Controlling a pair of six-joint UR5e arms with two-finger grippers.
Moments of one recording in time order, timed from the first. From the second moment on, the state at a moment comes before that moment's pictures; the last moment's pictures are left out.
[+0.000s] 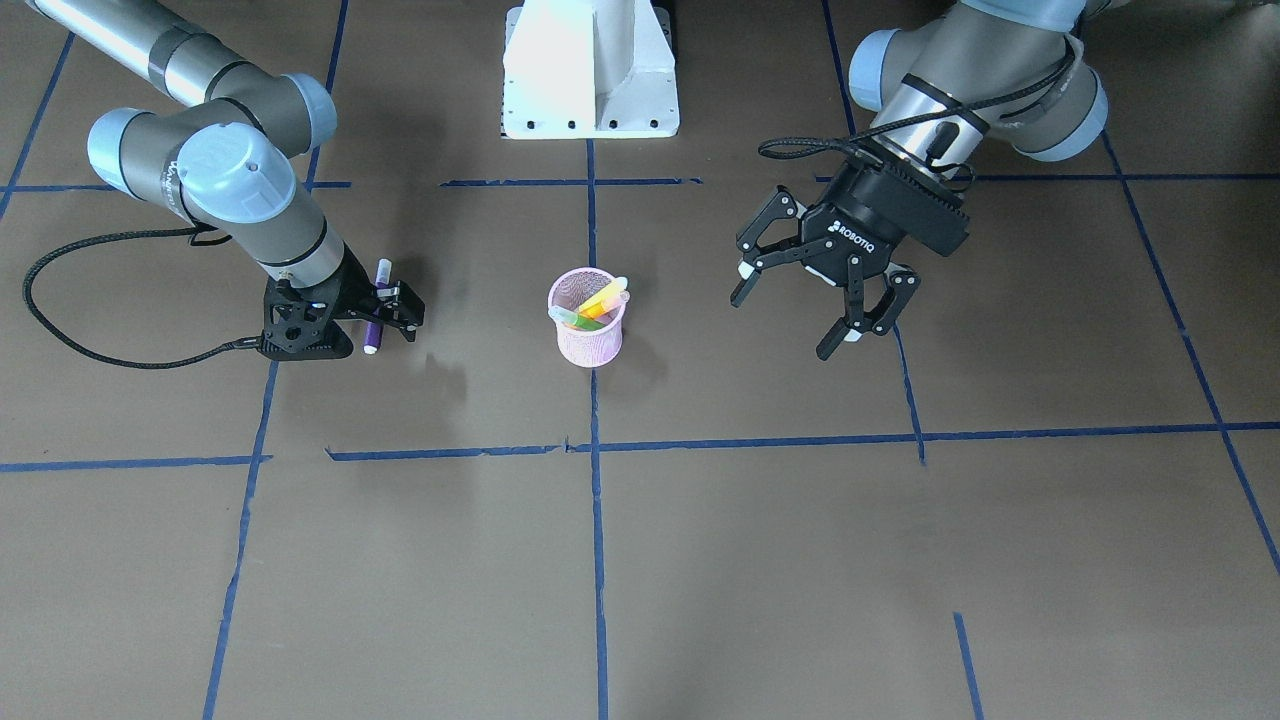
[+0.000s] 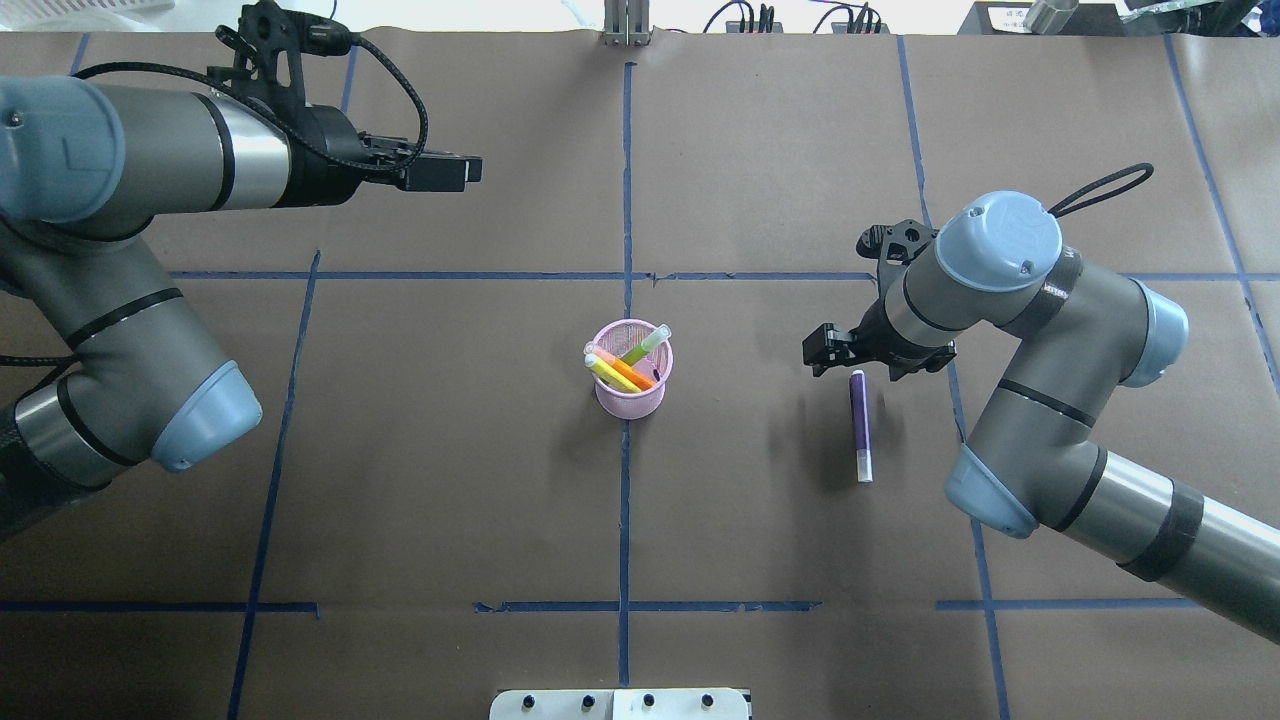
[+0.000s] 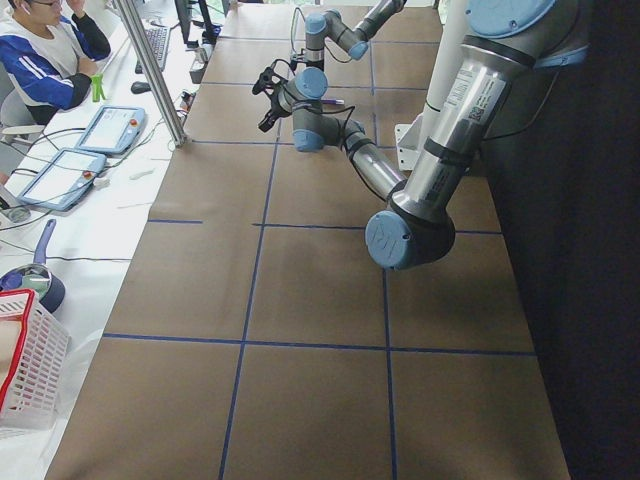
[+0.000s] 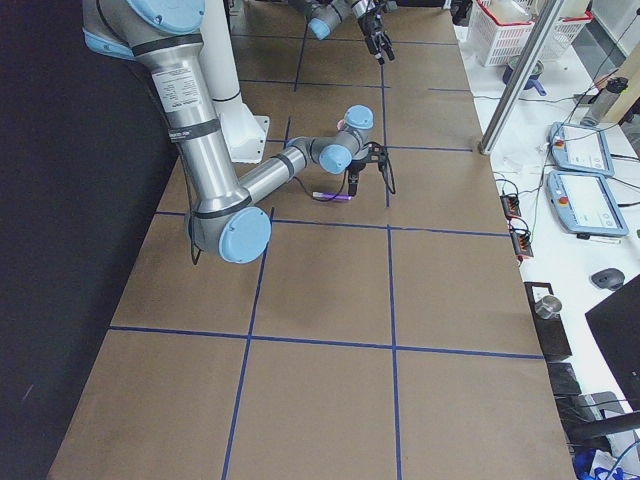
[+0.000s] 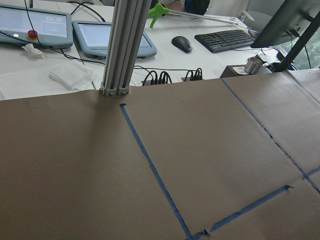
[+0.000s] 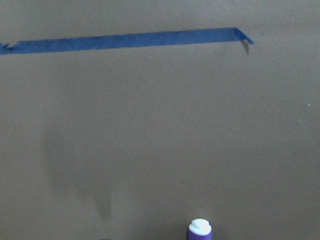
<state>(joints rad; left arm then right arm) -0.80 -2.02 -1.78 -2.36 -1.81 -0.92 0.67 -1.23 1.68 -1.28 2.04 1.14</state>
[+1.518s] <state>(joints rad) -0.80 -2.01 -1.77 -2.37 -1.81 -0.92 0.65 -1.25 1.68 -1.29 2.04 1.14</state>
